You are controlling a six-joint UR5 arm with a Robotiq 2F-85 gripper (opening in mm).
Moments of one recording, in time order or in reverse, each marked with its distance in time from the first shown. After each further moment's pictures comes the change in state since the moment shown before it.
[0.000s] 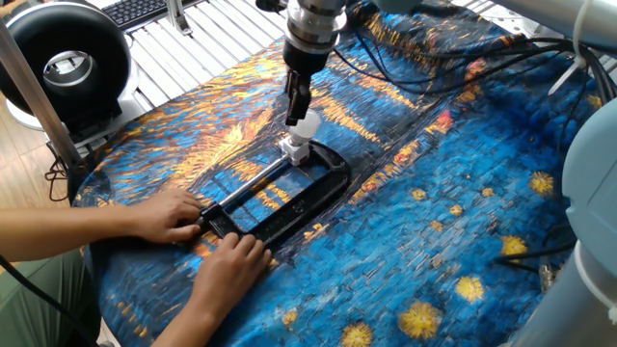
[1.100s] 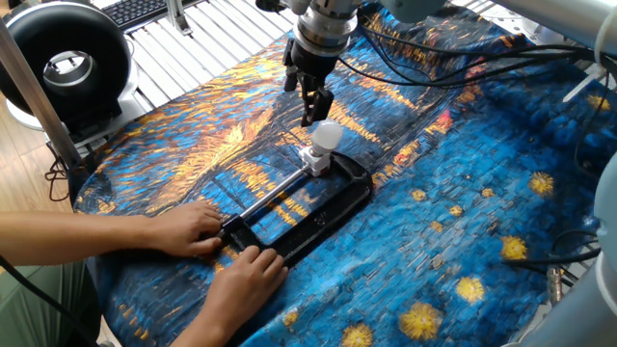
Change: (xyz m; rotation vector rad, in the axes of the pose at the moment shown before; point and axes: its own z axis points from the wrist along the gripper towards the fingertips) arm 0.015 0.014 -0.010 0.015 0.013 -0.188
